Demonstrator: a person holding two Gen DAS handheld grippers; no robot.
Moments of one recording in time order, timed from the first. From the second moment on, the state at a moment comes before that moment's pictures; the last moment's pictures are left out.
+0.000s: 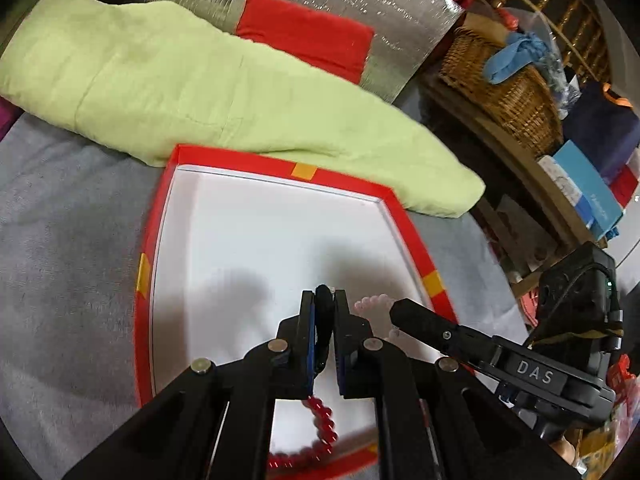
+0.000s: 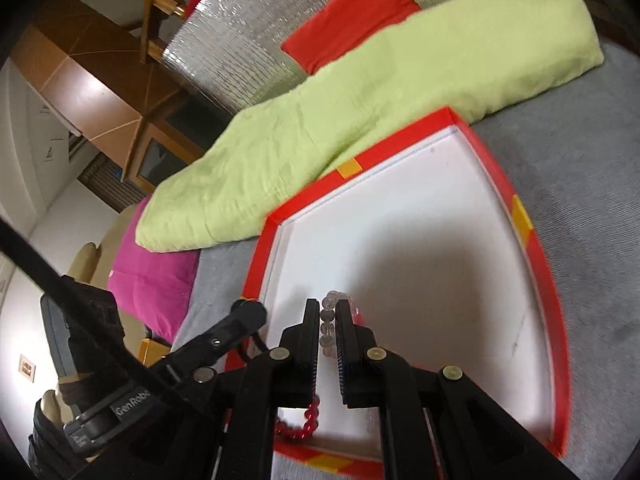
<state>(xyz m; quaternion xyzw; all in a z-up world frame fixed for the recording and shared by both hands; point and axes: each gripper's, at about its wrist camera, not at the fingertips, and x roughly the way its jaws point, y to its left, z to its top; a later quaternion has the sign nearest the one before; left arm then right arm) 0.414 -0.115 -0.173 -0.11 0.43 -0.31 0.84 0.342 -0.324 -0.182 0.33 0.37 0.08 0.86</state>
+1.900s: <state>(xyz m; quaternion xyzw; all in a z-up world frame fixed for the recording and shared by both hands) 0.205 -0.092 -0.196 0.08 0.46 -0.28 0.84 0.179 -0.325 -0.173 0.18 0.47 0.04 0.86</state>
